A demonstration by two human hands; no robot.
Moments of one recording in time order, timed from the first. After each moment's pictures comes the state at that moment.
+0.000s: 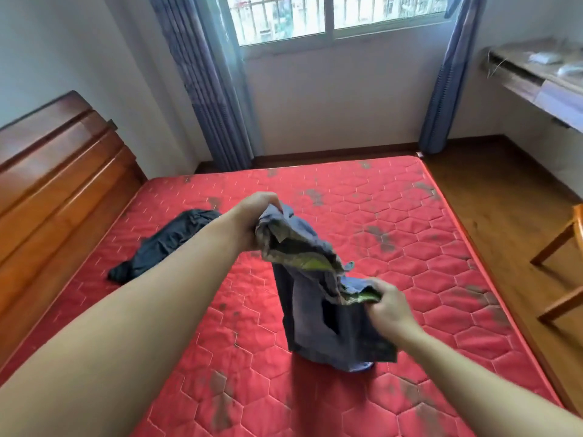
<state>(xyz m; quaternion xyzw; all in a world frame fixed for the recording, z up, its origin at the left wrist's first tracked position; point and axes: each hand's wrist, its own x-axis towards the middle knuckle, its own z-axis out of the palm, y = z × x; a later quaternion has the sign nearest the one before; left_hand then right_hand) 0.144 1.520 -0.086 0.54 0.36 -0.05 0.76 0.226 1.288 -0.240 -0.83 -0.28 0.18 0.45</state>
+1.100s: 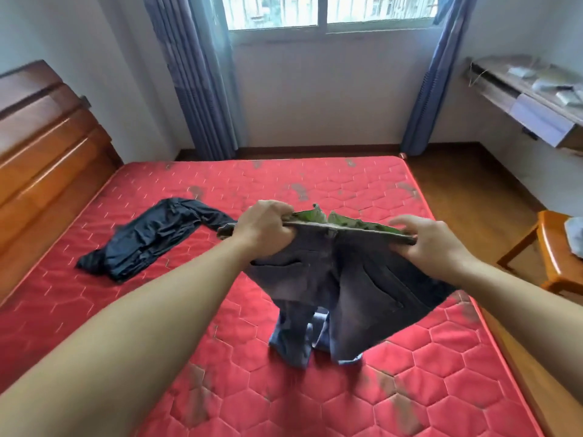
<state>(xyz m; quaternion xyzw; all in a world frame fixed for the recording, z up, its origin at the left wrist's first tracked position) 0.142 1.511 -0.138 0.95 0.23 0.12 0.20 0.308 1.264 -0.151 -0.87 -0.40 0.07 0.28</state>
